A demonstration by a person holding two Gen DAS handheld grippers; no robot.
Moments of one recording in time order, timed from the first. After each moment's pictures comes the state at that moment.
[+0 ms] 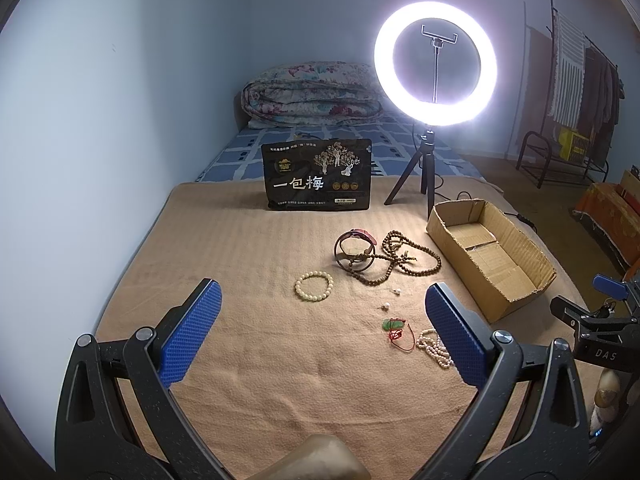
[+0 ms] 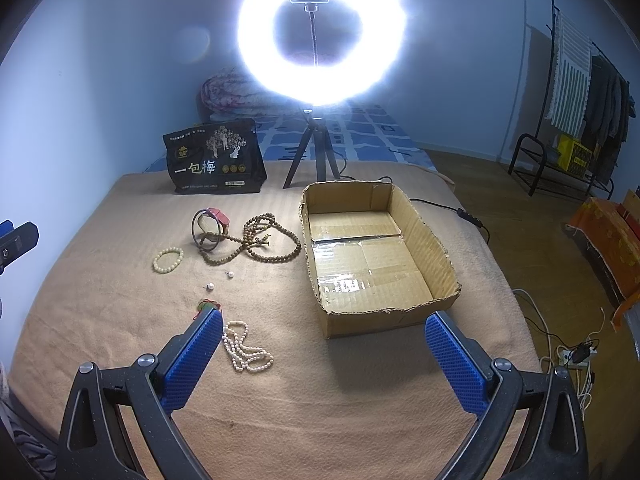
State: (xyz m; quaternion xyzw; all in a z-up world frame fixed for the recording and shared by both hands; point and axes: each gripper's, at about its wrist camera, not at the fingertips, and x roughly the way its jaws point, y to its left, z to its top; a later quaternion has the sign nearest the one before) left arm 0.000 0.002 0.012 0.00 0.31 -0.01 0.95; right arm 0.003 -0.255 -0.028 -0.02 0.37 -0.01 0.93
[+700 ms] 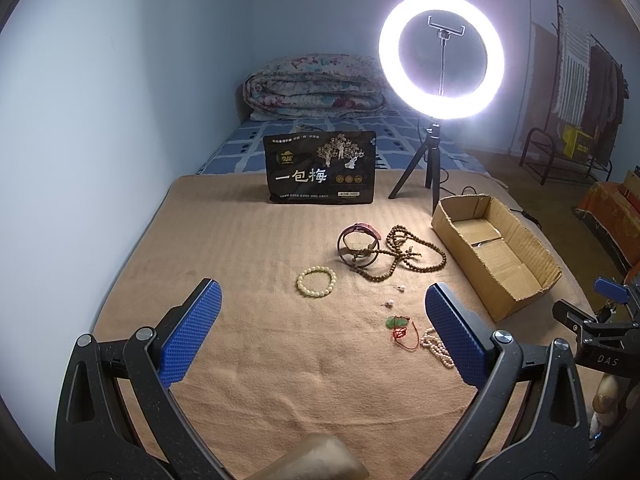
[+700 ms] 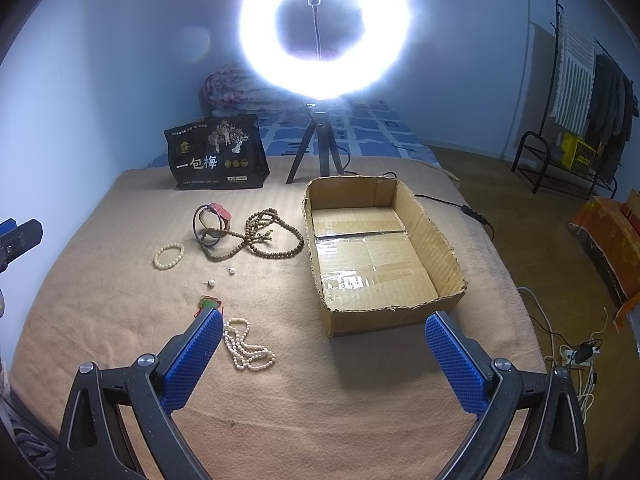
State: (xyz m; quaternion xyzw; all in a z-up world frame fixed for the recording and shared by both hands) left arm 0.010 0.004 0.005 0.00 0.32 0.00 0.95; right arm 0.009 -0.253 -0.034 -0.02 0.38 0.00 0.92
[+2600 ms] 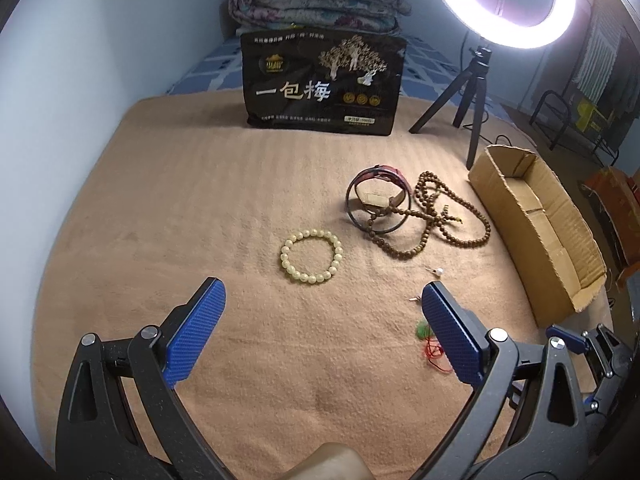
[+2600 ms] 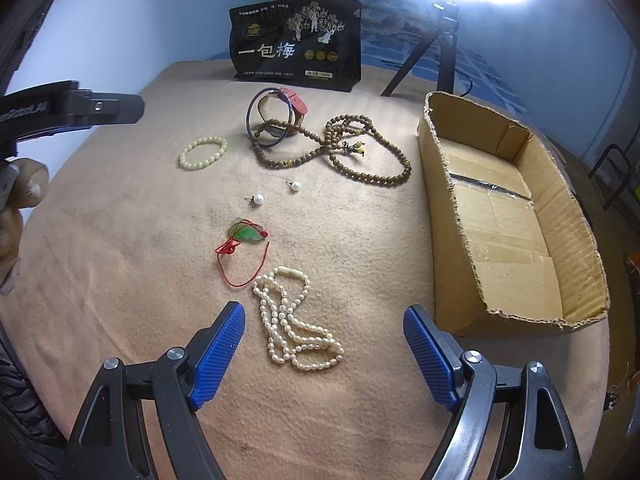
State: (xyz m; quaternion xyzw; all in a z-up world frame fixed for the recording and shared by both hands) left arm 0.140 0.018 -0.093 -0.04 0.46 -0.02 0.89; right arm 0.079 -0.191 -0.137 -0.08 0.50 0.13 0.85
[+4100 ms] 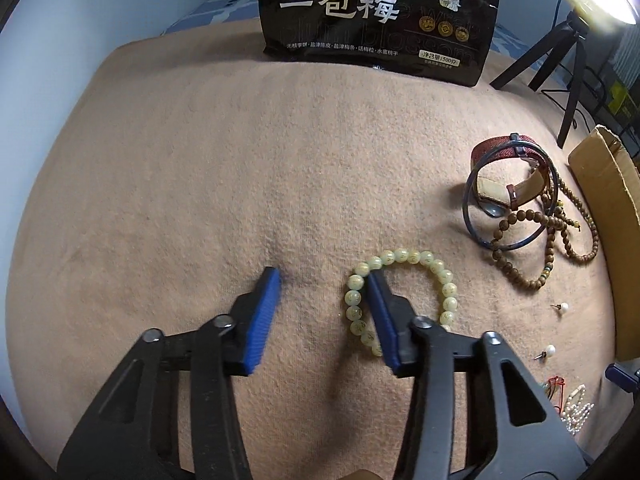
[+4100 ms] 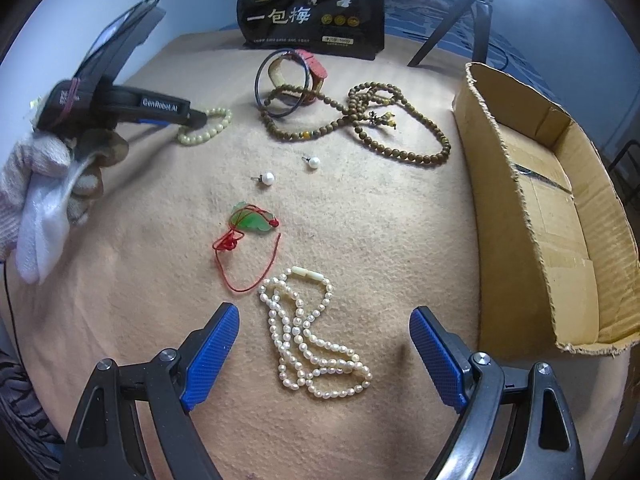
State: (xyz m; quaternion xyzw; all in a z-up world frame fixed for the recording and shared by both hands) left arm 0.235 0.058 -0.192 -0.02 0.53 0.01 0.85; right arm 0.100 -0.171 -0.171 -0.10 0.53 0.15 0.83
